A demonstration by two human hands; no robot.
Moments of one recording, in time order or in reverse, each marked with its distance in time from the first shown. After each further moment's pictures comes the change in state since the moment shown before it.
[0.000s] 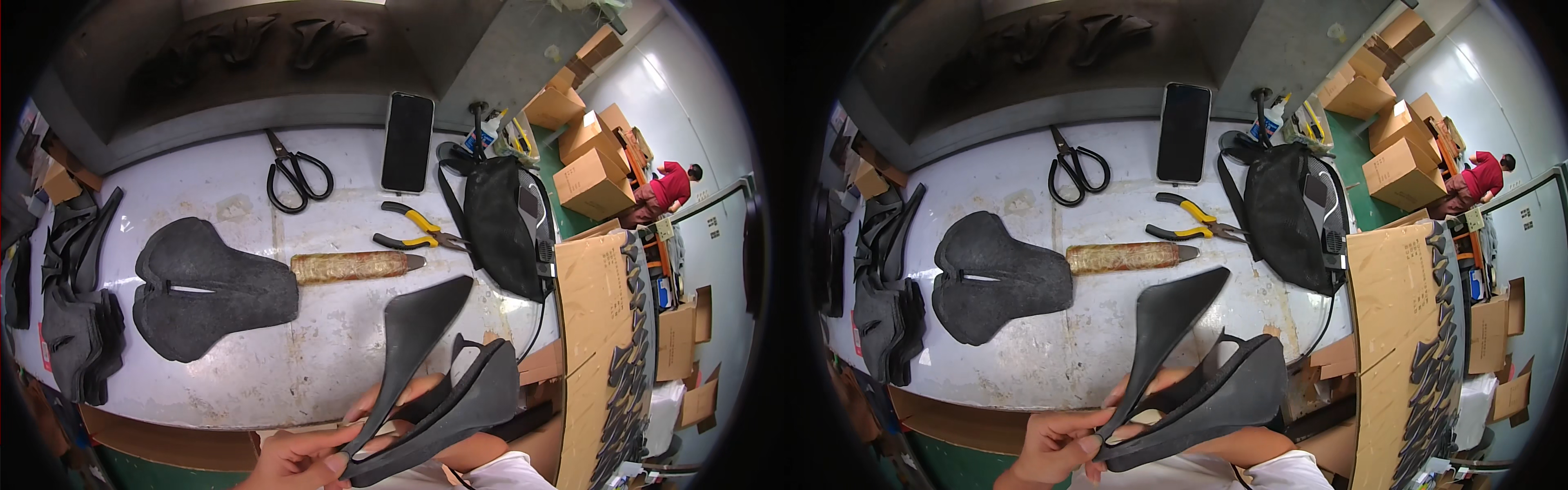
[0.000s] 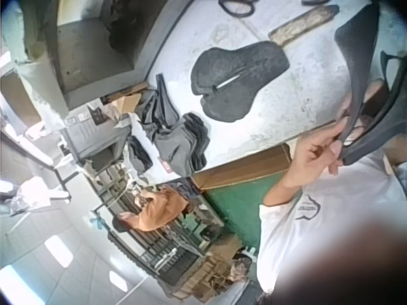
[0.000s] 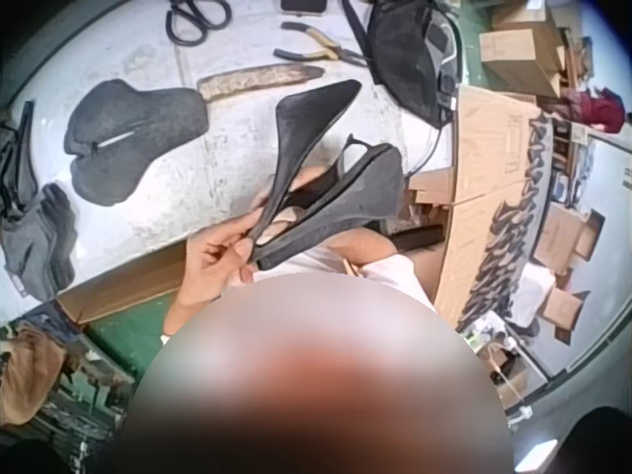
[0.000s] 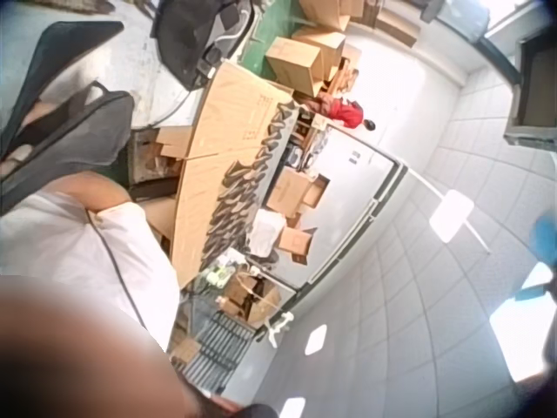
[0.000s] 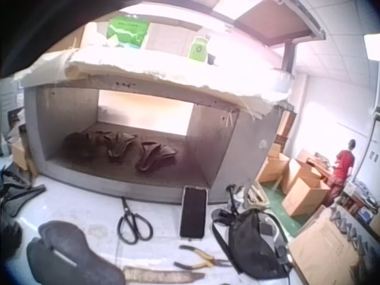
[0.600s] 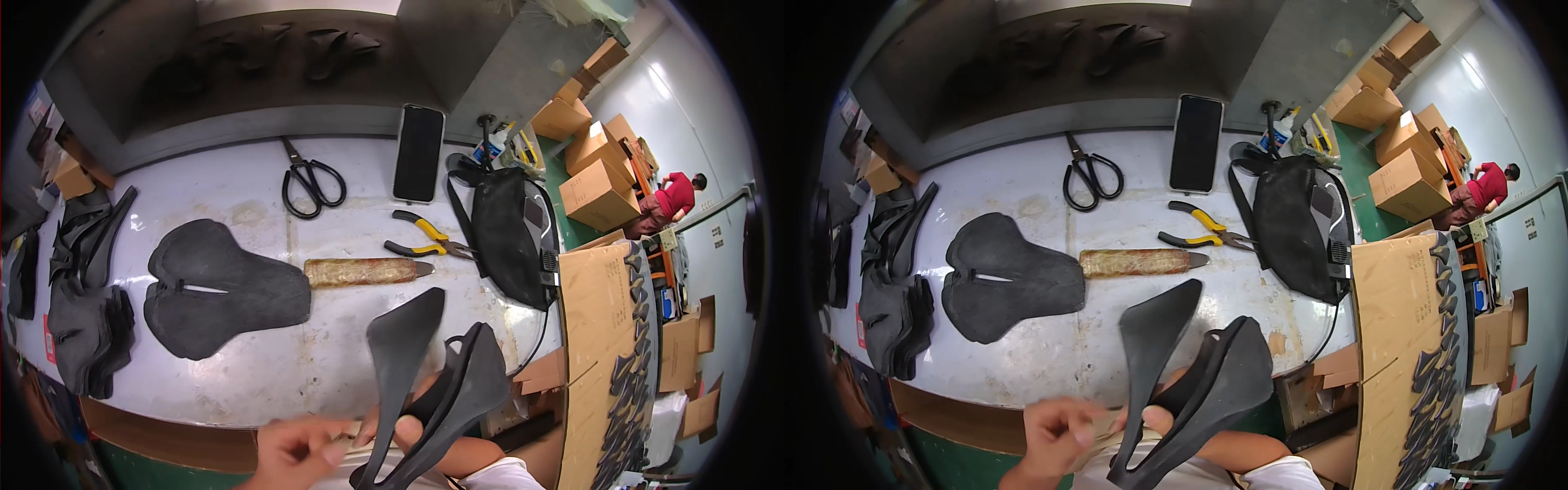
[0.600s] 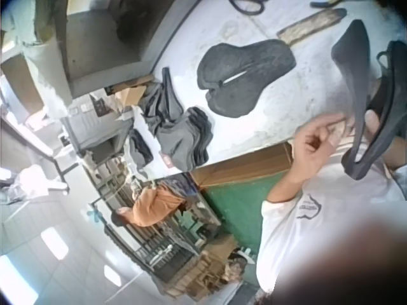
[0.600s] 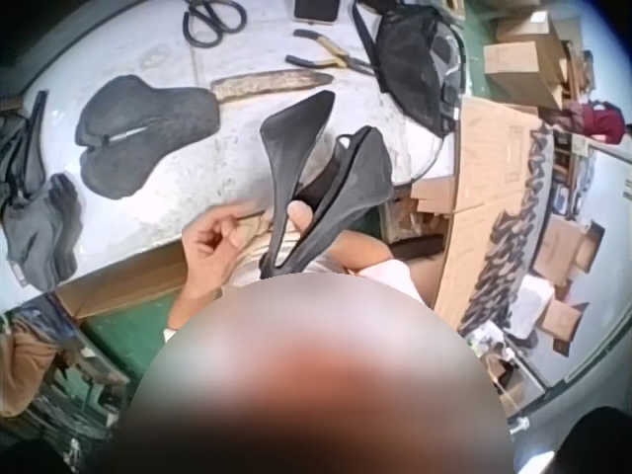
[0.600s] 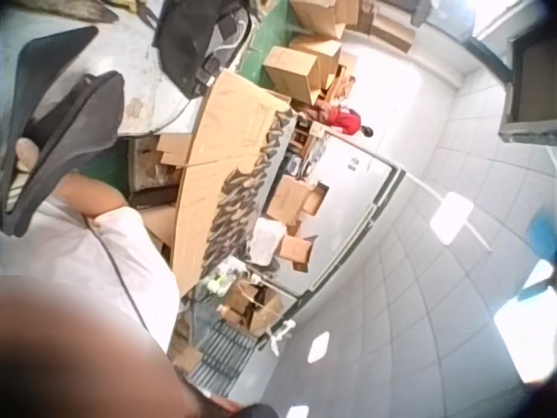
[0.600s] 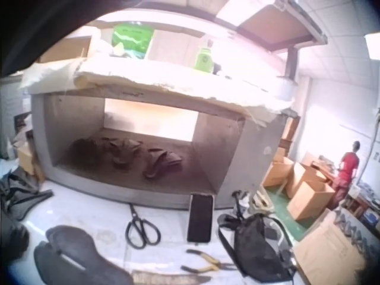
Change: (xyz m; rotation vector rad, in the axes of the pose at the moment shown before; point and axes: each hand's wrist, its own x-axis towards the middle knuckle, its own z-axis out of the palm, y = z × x) left_hand 0.003 -0.025 -0.021 0.234 0.117 0.422; right_hand 0.001 0.014 0.006 0.028 -0.156 0.009
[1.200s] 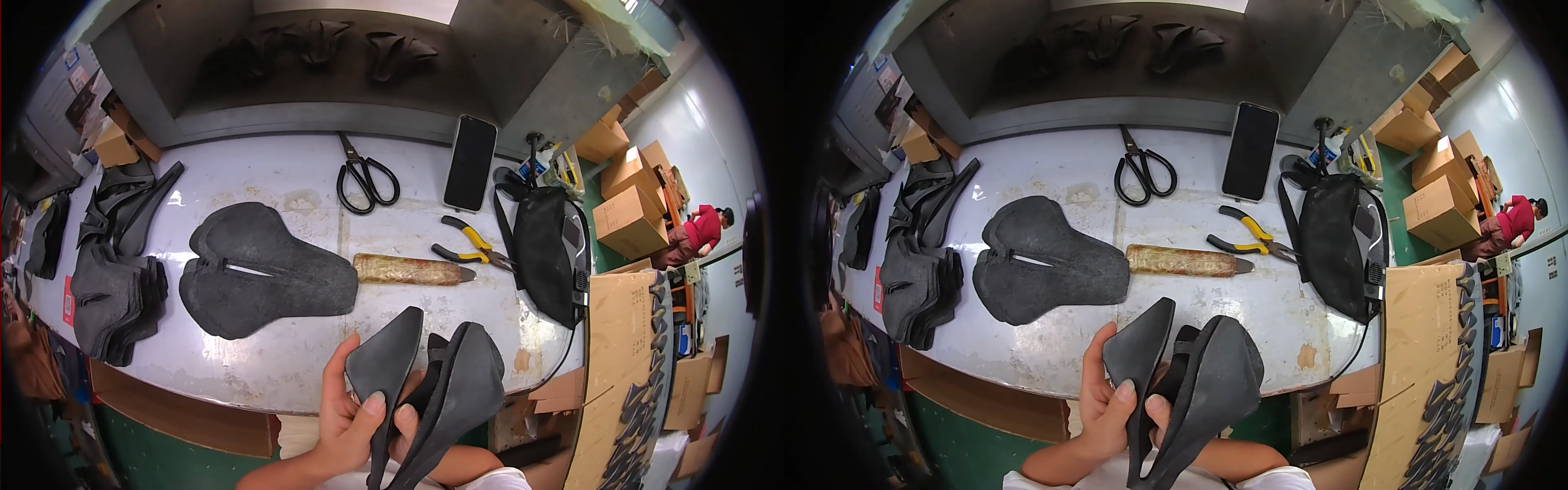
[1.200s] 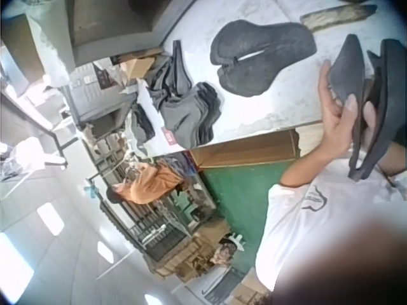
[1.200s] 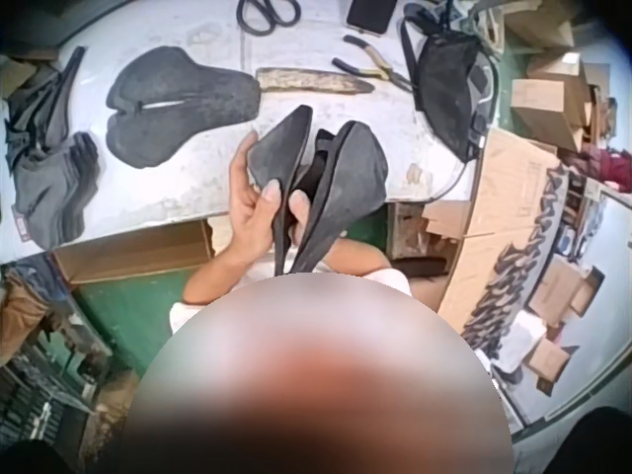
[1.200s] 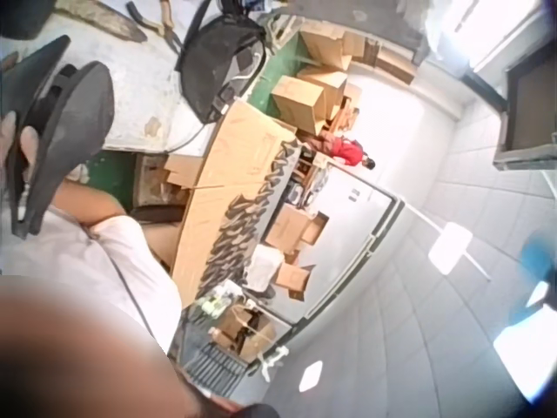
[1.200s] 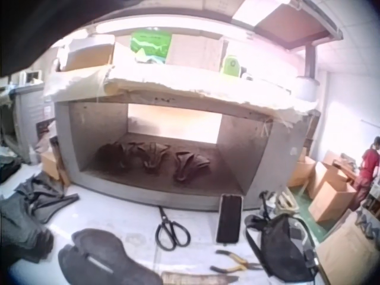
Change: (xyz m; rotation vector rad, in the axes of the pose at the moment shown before) left_hand 0.033 -0.013 0.038 -0.362 0.218 0.042; right_hand 0.003 0.018 0.018 0.040 0.097 0.003
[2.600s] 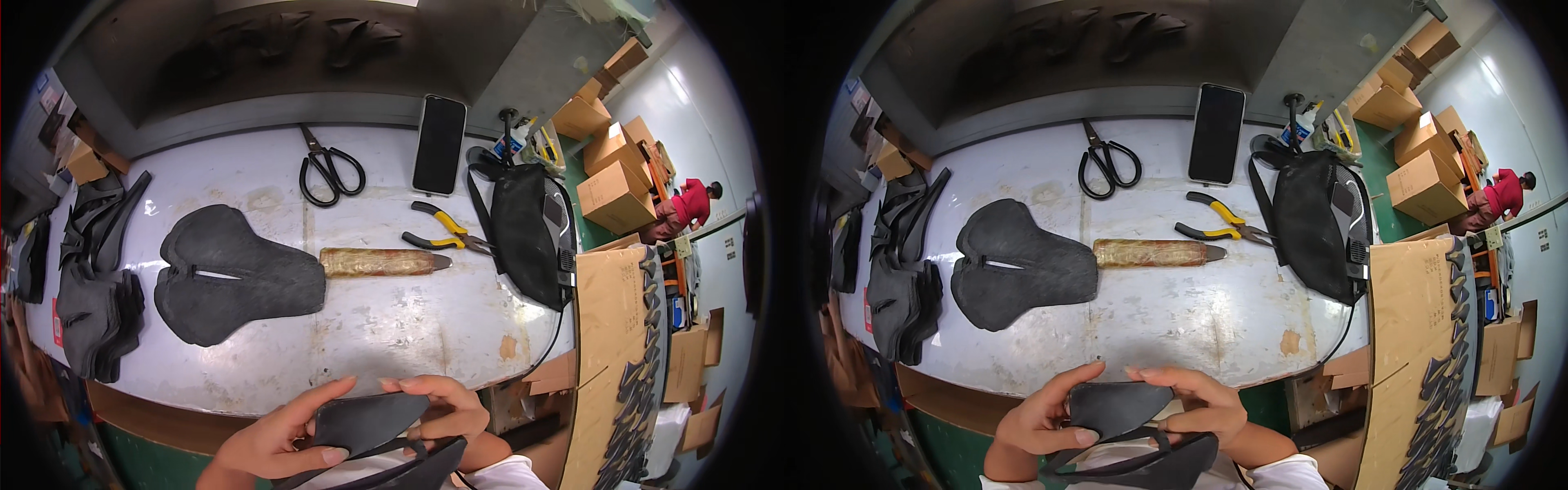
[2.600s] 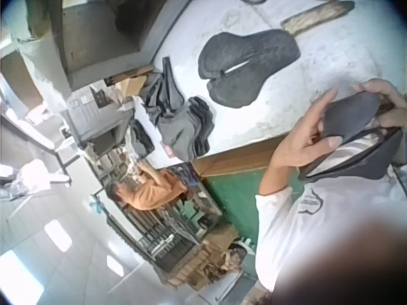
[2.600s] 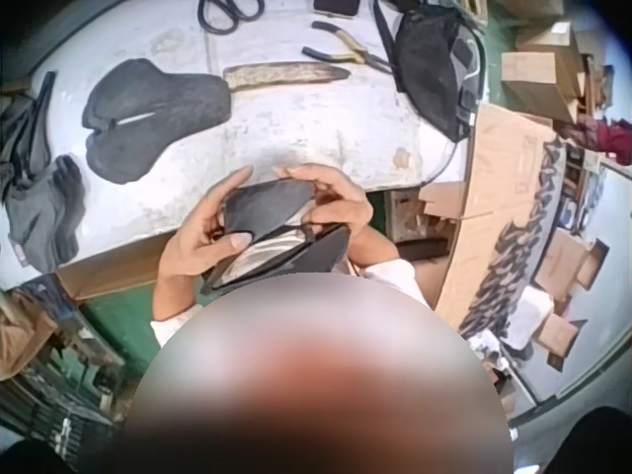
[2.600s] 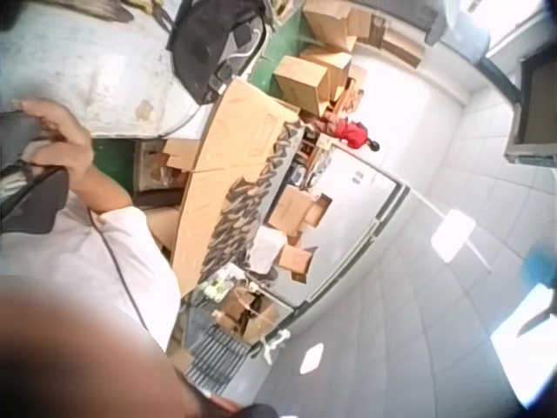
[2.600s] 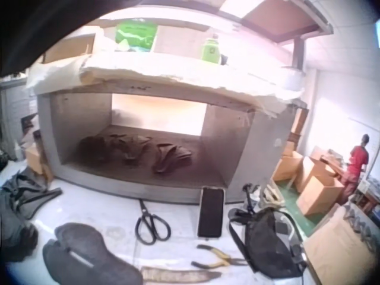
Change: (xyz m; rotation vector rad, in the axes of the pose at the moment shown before) left_hand 0.004 0.061 -0.041 0.295 -0.491 -0.475; right_hand -0.005 -0.011 -0.035 -0.234 -0.069 -0.690
